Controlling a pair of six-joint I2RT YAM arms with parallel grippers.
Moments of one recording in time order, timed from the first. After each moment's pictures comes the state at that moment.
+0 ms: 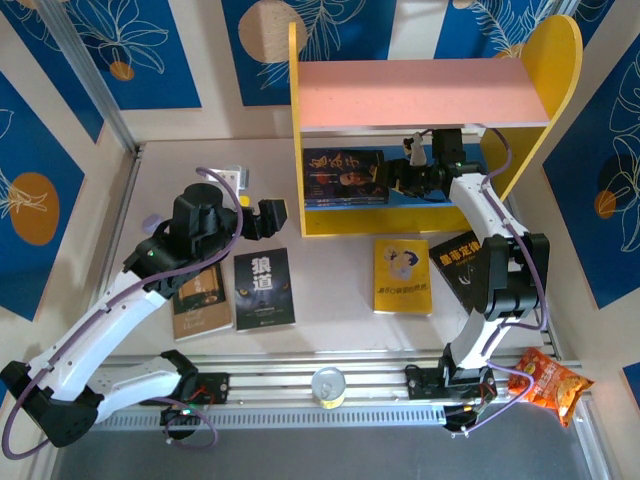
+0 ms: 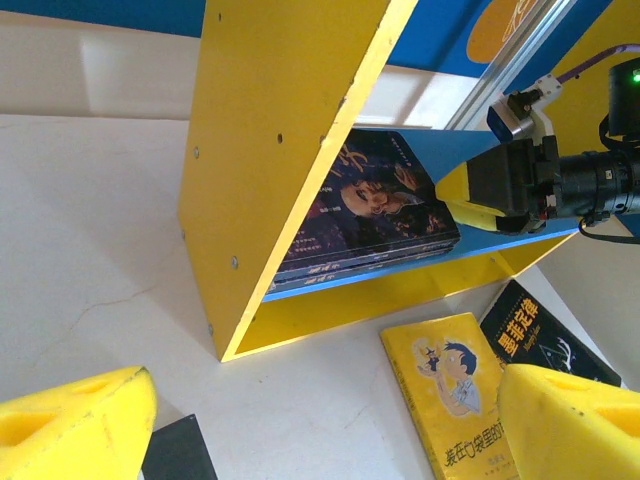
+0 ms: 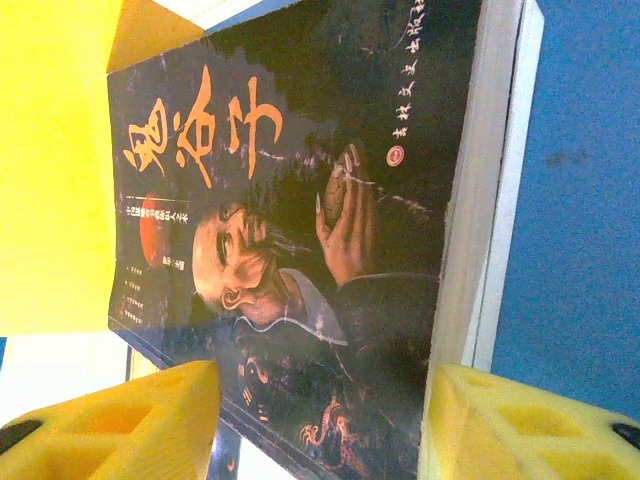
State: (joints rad) left arm -0.65 1.04 1.16 -0.50 -0.07 -0.44; right arm 0.07 1.74 1.44 -0.56 -0.70 0.33
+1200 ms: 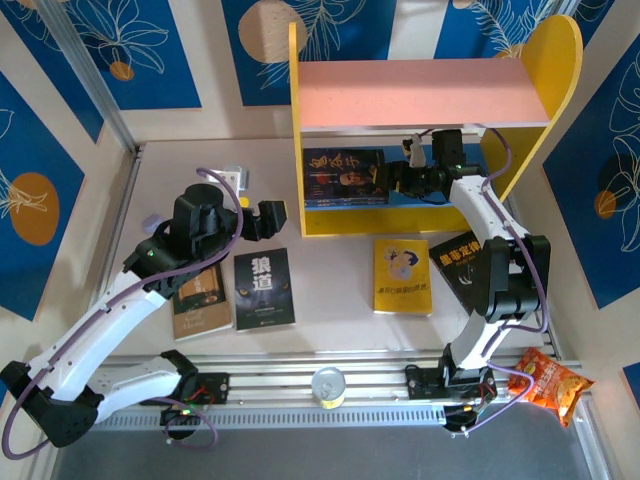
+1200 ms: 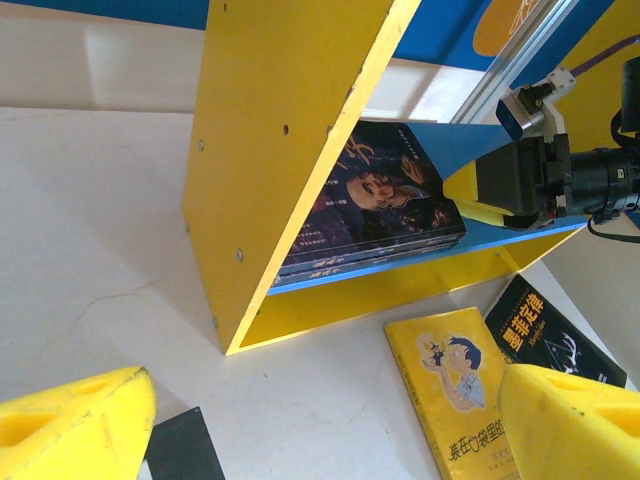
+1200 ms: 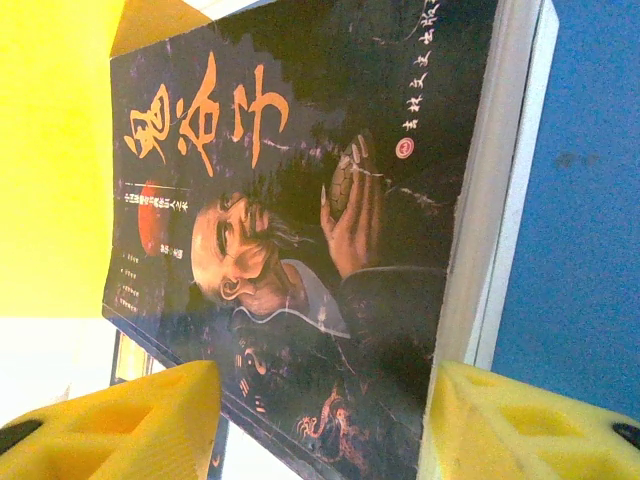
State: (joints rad) left arm -0.65 1.04 1.16 -0.51 -0.08 -0.44; right arm 0.07 1.72 1.42 -0.55 -0.70 0.29
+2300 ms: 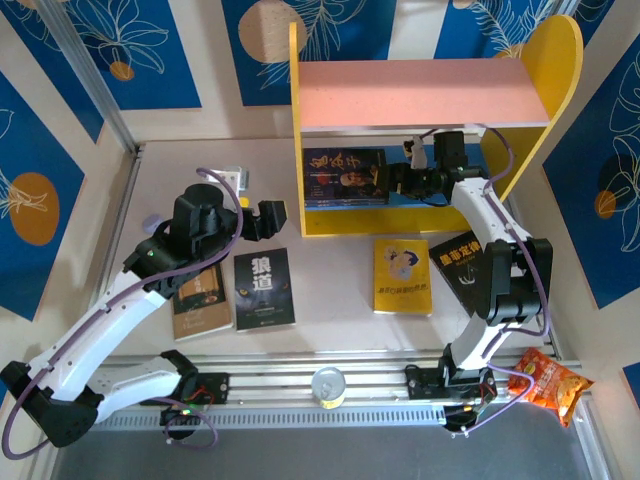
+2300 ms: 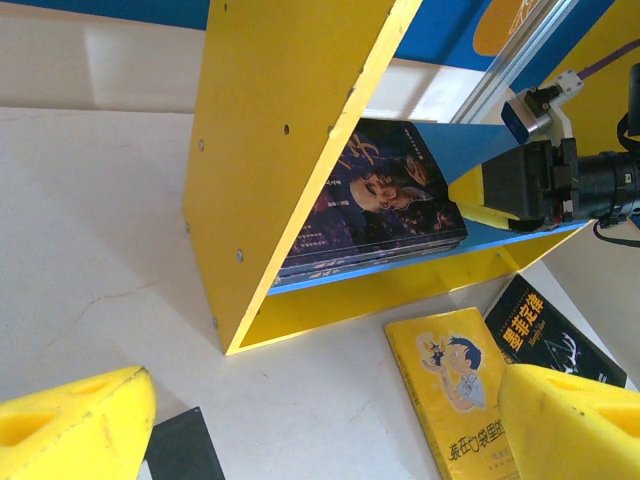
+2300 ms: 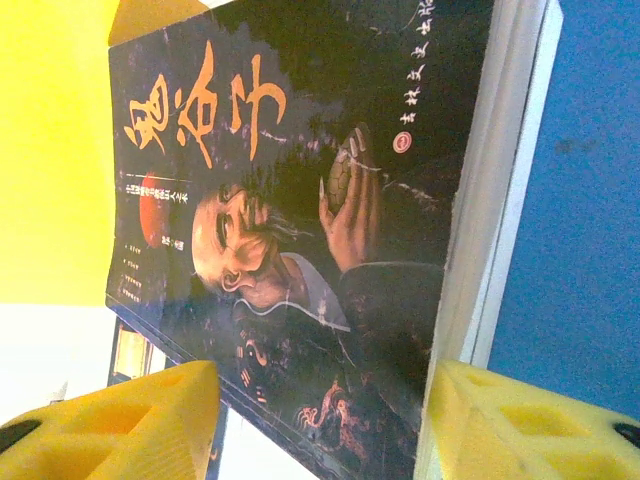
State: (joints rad) left arm -0.65 1.04 1.16 -0.51 -0.08 -0.44; right arm 0.07 1.70 1.39 -0.55 -0.70 0.27
